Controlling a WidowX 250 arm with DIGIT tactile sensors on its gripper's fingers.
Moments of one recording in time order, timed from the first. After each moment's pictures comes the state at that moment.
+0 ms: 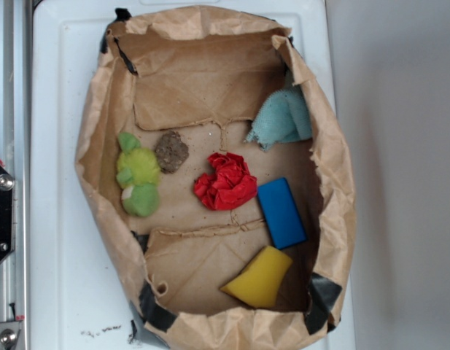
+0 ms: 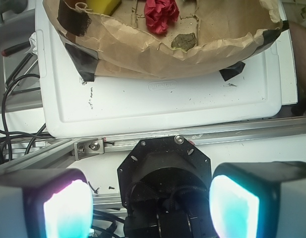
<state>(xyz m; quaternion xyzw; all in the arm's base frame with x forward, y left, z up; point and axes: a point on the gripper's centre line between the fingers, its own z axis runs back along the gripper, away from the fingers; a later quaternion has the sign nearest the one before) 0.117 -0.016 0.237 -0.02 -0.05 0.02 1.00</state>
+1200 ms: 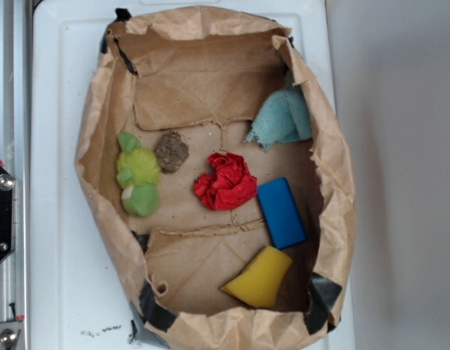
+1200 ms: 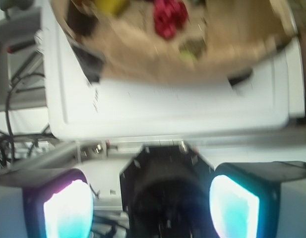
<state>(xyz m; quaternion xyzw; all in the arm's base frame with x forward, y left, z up) 0.149 -0.011 0.232 -0.03 -0.05 0.03 1.00</state>
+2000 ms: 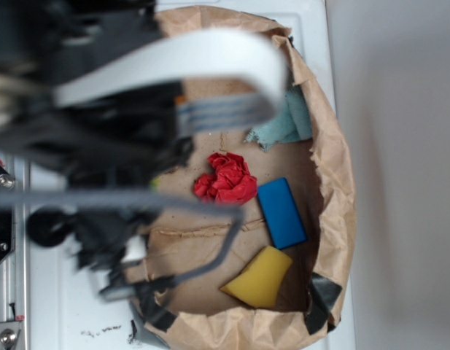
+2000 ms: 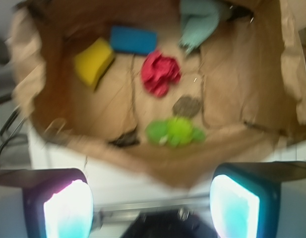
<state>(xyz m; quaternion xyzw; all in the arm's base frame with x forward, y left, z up) 0.228 0.026 0.193 -0.02 -0.06 0.08 1.00</state>
